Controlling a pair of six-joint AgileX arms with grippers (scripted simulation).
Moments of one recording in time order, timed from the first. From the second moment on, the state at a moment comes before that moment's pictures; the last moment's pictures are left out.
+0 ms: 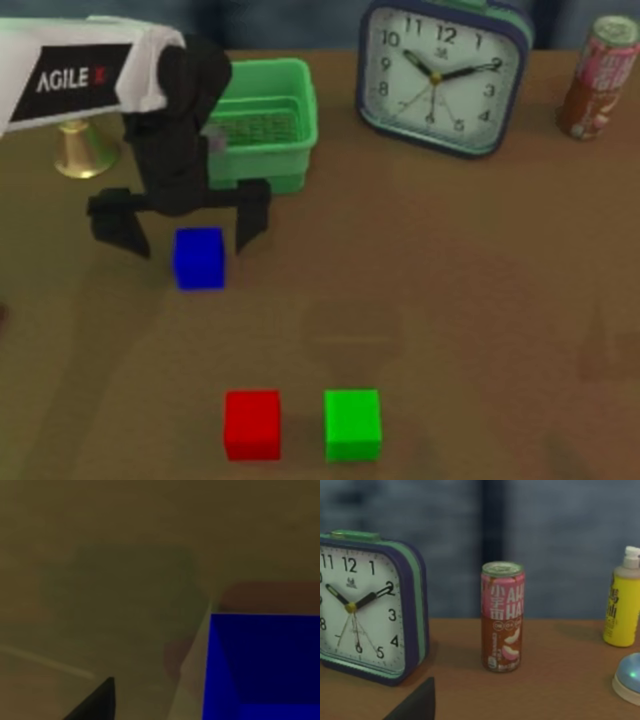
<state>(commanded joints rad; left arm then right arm) -0.35 2.26 1.63 -0.94 0.00 -0.38 0.01 0.00 0.00 0.00 0.00 0.00</state>
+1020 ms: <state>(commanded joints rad) -0.35 2.29 1.59 -0.87 0.00 -0.38 0.01 0.00 0.00 0.00 0.00 0.00</state>
